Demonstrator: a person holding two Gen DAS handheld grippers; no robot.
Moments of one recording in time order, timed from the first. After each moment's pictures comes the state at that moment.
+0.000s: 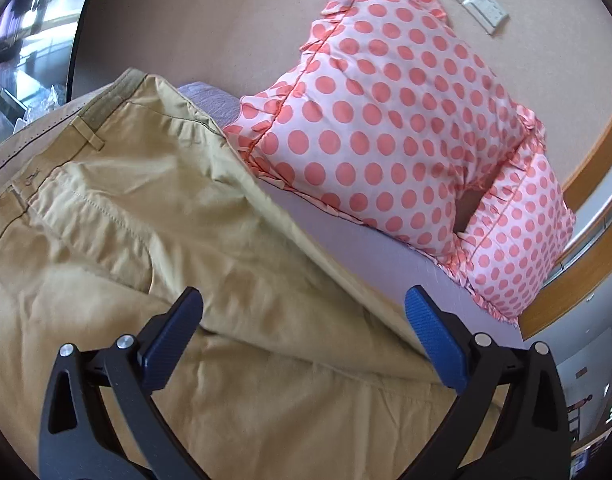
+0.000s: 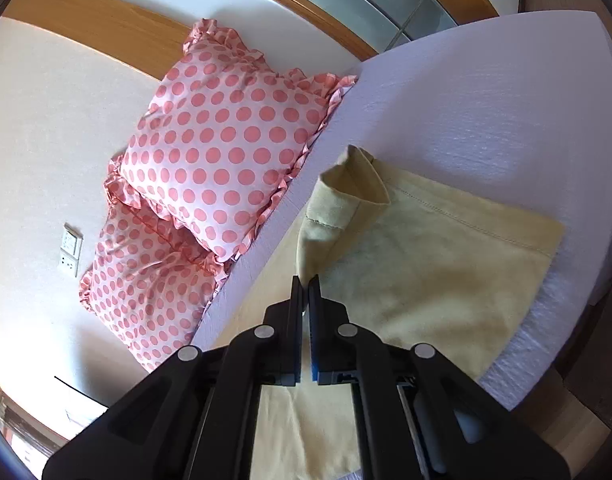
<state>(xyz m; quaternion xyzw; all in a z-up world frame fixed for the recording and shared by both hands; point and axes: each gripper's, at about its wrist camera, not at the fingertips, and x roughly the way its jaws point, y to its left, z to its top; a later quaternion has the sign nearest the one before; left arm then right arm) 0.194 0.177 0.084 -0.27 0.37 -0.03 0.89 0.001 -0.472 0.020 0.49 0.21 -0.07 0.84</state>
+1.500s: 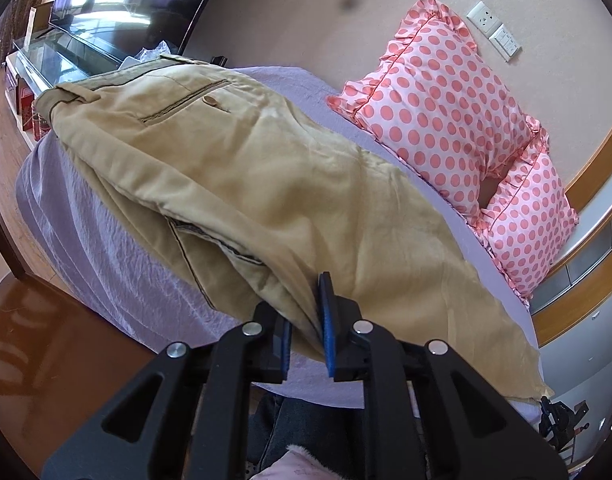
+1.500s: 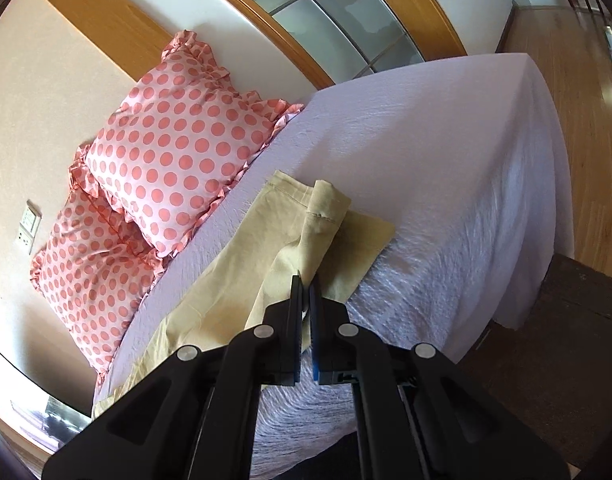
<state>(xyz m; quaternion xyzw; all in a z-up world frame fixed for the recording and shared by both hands) -0.034 0.229 0.015 -0.31 0.34 0.02 0.89 -0.061 -0.483 -0.001 0.41 0.22 -0.16 0.87</state>
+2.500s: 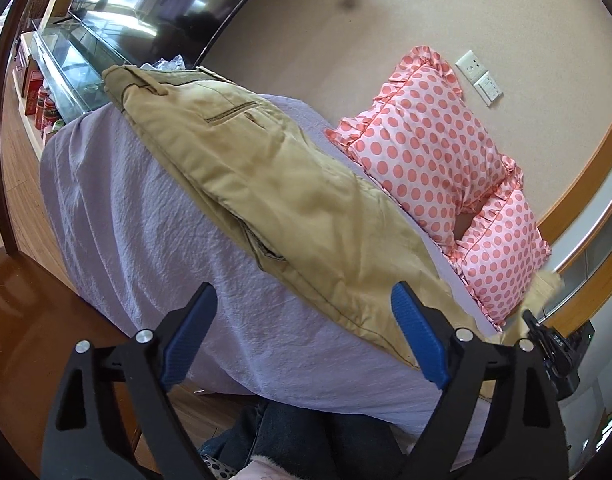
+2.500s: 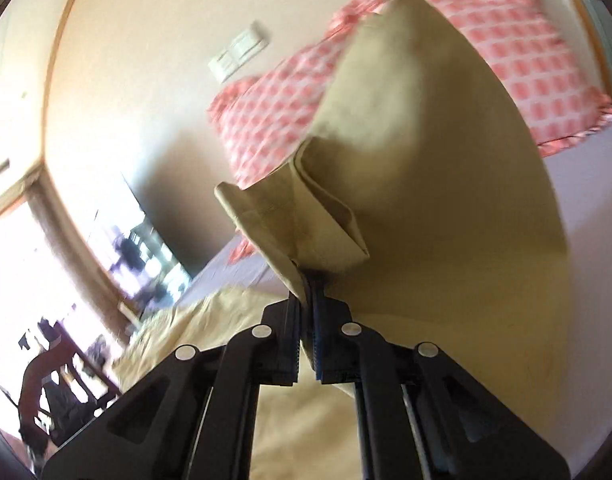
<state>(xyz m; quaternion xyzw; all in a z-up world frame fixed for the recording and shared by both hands) -0.090 0.241 0.005 -0.35 0.26 0.01 0.90 0.079 -0.207 0.065 0.20 0.26 0.25 0.91</state>
